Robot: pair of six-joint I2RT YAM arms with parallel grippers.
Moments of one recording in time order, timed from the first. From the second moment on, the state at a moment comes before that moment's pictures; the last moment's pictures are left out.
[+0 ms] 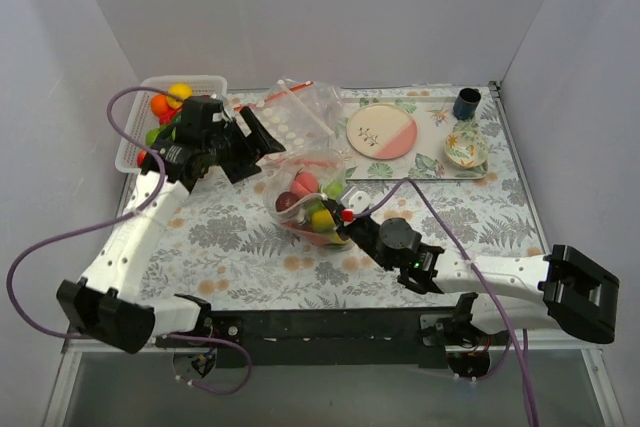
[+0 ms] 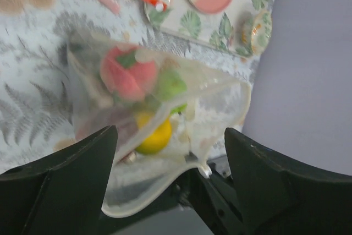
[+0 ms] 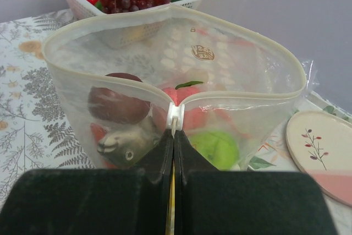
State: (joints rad) left arm -0.33 1.34 1.45 -0.81 0.20 -0.83; right arm 1.15 1.15 0.48 0.73 0.34 -0.19
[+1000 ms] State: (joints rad) left arm -0.84 1.22 1.33 -0.92 0.06 -1.36; right arm 1.37 1.18 0.44 0.87 0.63 -0.35
